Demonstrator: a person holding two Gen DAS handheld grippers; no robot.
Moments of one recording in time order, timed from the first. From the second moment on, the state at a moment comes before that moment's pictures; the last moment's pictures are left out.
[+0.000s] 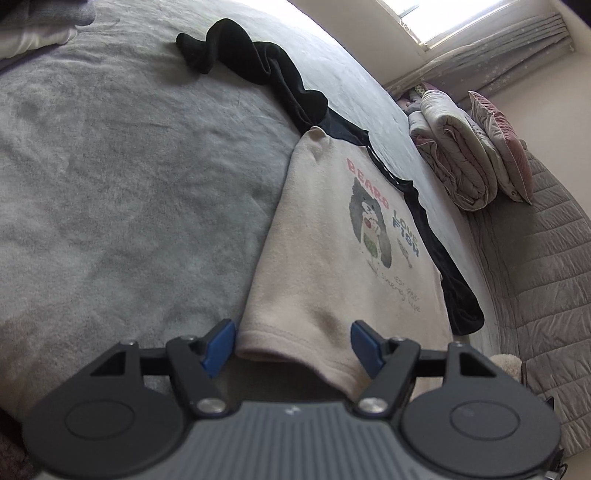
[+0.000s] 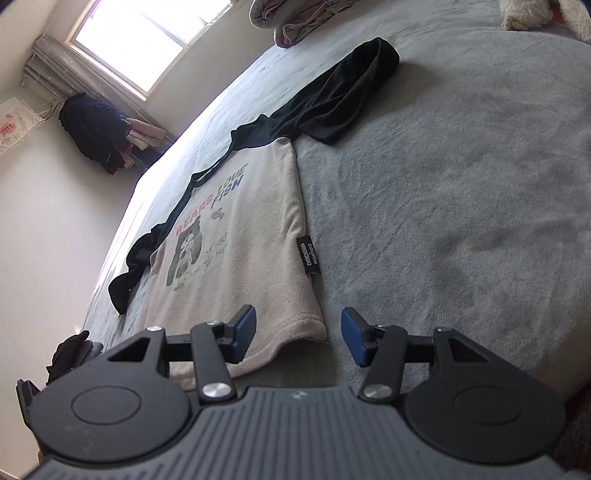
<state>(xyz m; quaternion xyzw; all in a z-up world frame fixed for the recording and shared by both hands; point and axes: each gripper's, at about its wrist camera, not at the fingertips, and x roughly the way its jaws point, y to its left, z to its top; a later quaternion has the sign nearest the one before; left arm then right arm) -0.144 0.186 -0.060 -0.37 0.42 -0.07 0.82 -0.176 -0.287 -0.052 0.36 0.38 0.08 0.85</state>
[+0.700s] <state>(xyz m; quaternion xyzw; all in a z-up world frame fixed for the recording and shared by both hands) -0.148 0.195 -0.035 -0.38 0.39 -0.08 0.84 -0.175 -0.284 -0.033 0.35 0.33 0.07 0.87</state>
